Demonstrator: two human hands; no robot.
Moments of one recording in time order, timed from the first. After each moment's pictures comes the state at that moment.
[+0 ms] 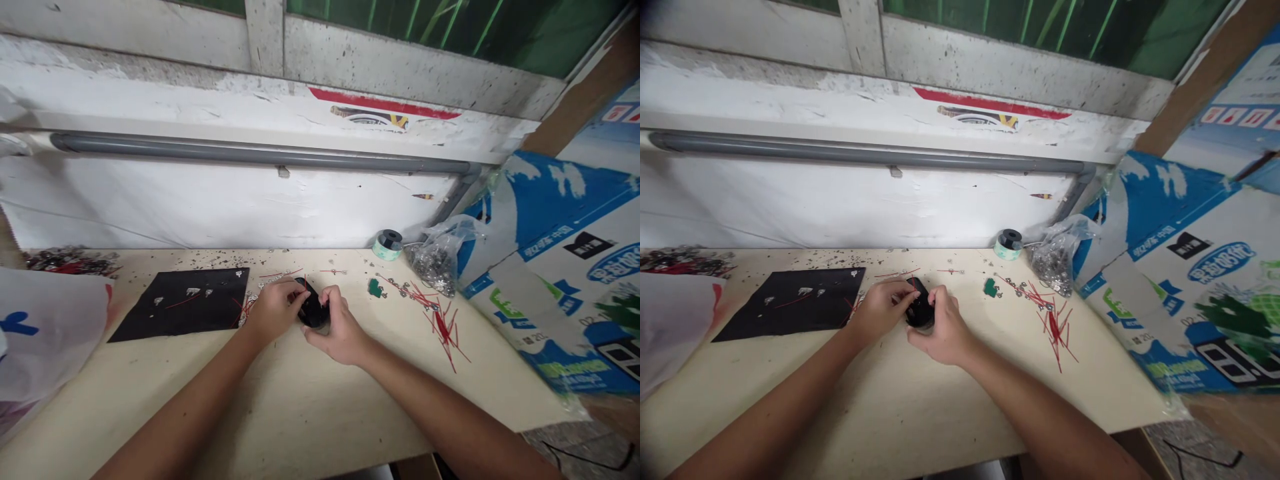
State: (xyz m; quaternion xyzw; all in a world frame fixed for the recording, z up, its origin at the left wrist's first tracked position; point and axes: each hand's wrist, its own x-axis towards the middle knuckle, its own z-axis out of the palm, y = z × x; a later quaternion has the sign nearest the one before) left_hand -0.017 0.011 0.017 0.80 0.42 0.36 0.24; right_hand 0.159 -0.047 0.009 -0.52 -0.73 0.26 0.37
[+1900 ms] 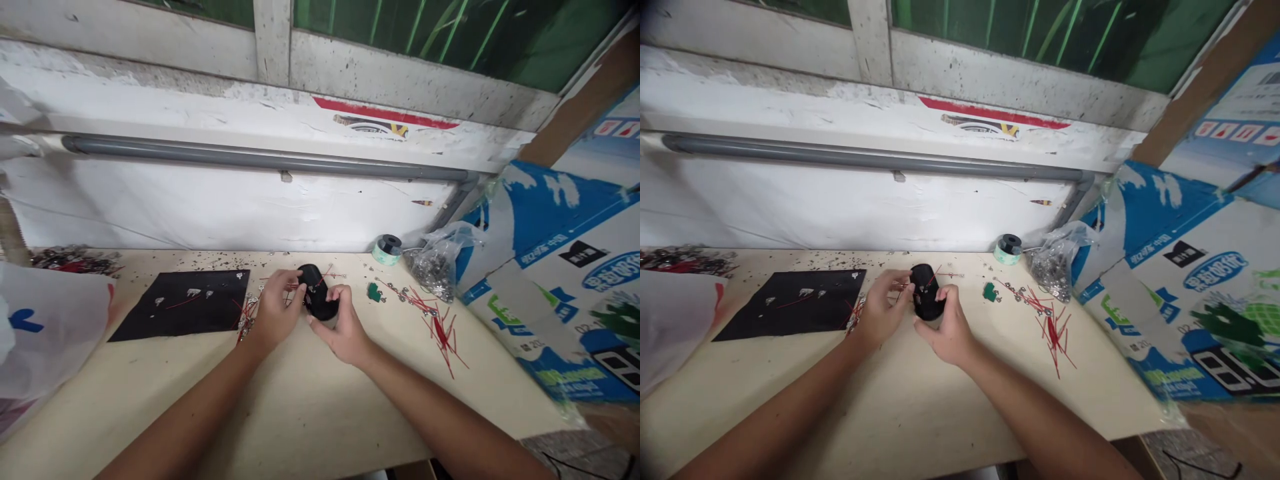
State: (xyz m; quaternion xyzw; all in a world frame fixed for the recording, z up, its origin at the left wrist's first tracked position) left_hand -0.003 0.008 0.003 0.68 0.43 0.54 0.26; right_hand 0.162 -0.040 0.001 -0.47 -0.69 0.26 0.49
